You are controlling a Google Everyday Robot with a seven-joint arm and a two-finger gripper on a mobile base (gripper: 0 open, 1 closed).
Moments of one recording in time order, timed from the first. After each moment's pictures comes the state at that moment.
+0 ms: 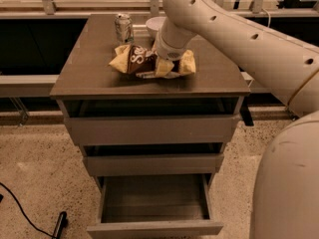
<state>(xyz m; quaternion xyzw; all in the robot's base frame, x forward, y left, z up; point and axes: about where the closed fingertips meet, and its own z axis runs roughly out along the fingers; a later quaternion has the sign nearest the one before) 0.727 -0.016 0.842 -0.73 0.63 -0.08 0.26</state>
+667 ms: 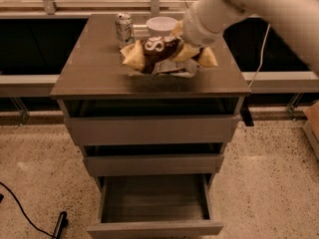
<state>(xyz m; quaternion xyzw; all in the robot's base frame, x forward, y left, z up) 0.677 -0.055 0.921 -0.75 0.57 -0.05 0.34</state>
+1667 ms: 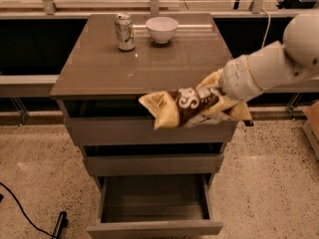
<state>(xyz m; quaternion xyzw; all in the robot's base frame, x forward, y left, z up) 0.556 -0.123 0.857 -0.74 0.55 0.08 0.38</state>
